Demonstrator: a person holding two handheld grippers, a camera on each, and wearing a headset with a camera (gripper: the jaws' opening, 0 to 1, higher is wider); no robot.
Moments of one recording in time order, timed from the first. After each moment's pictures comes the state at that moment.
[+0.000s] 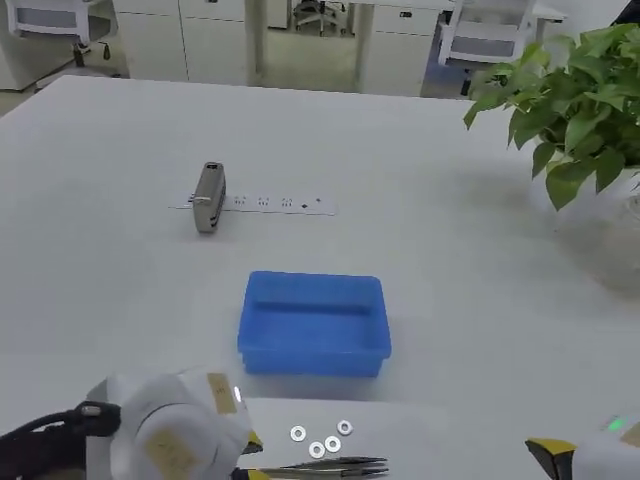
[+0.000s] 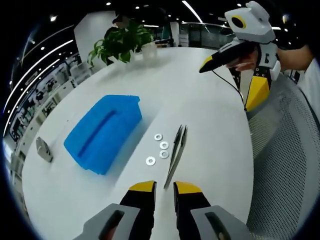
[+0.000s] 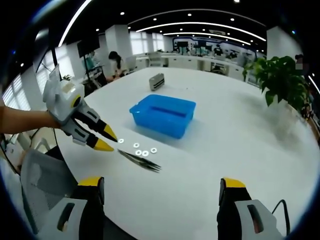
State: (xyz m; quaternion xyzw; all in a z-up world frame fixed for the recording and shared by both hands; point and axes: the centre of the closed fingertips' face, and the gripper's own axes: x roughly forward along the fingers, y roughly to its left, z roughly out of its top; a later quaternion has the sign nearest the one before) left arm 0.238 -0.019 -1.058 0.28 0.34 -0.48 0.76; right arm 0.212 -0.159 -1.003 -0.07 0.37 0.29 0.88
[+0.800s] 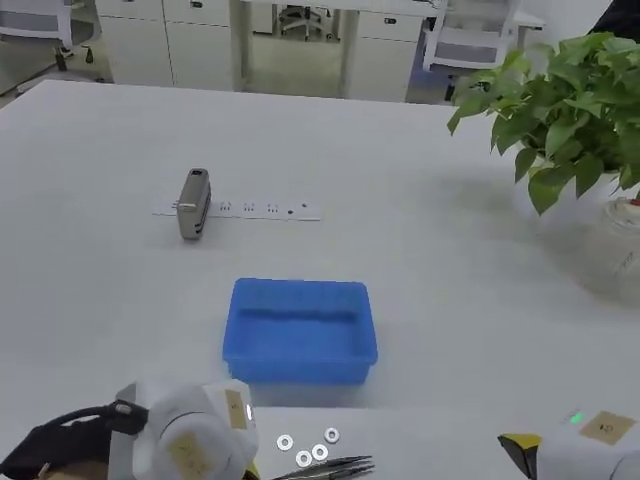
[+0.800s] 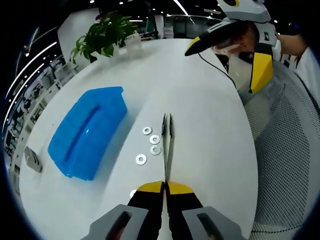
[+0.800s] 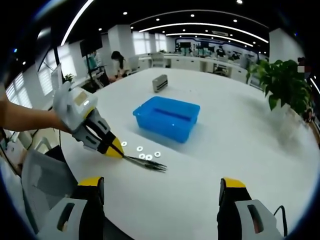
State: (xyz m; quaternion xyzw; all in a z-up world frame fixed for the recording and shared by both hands) left arm 0.235 -0.024 -1.078 0.31 0.36 -0.52 0.71; right arm 0.215 -0.148 -0.997 -0.08 0.36 0.30 0.88
